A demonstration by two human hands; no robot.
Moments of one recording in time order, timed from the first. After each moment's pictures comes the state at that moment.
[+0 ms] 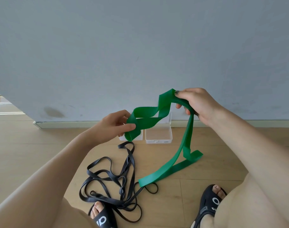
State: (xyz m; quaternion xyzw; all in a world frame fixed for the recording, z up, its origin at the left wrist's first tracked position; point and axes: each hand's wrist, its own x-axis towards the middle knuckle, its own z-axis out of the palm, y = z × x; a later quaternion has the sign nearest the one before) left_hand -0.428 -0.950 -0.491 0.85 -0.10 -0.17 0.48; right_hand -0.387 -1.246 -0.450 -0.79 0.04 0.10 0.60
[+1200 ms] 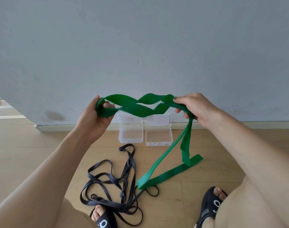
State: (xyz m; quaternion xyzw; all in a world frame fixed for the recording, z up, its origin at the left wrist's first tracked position) left_hand -0.407 -0.944 -0.471 0.38 0.18 -0.03 0.90; right_hand -0.383 -1.245 -0.456 -0.80 0.08 0.13 0.58
